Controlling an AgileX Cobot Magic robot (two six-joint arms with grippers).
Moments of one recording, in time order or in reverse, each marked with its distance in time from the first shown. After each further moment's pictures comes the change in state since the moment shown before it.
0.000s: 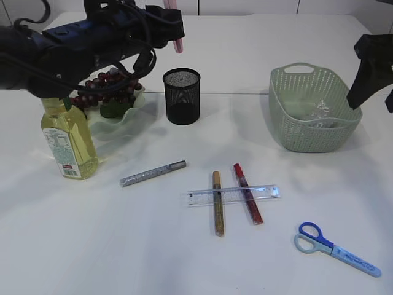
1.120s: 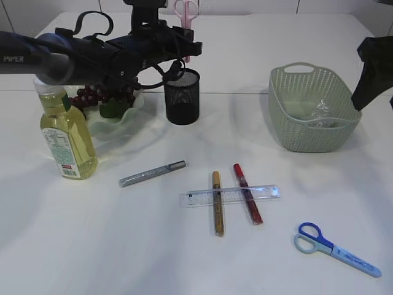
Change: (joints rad) left arm 0.049 0.436 -0.528 -0.006 0.173 0.127; right arm 0.000 0.000 0.000 -0.030 0.000 -0.008
